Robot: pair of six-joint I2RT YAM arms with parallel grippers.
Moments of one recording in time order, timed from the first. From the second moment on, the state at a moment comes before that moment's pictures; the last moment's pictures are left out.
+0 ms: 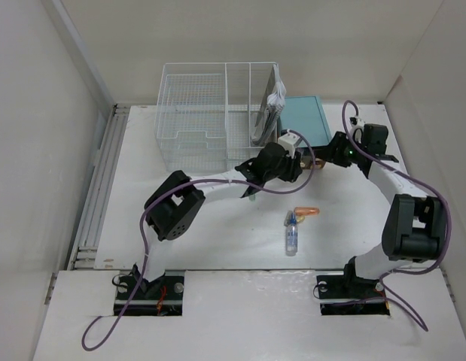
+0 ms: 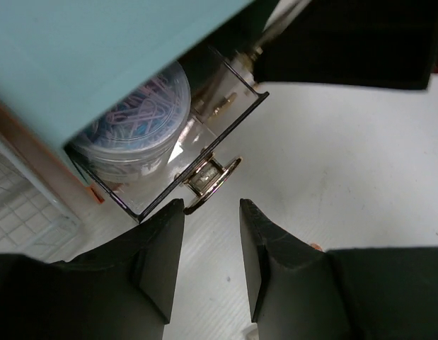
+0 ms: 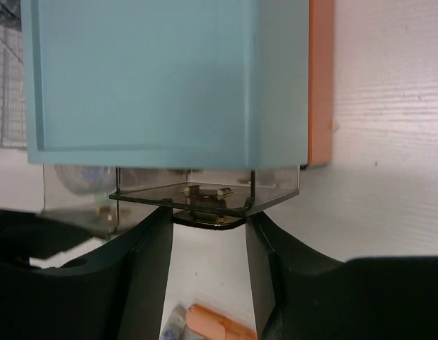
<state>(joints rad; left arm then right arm) -0.91 2.03 1.39 0.26 0.02 -0.34 -0.12 1.55 1.01 -0.15 -0.53 0.29</state>
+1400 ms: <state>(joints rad) -0.96 1.81 1.25 0.21 -0.02 -0.33 -0.14 1.07 0.84 -0.58 -0.61 0.01</state>
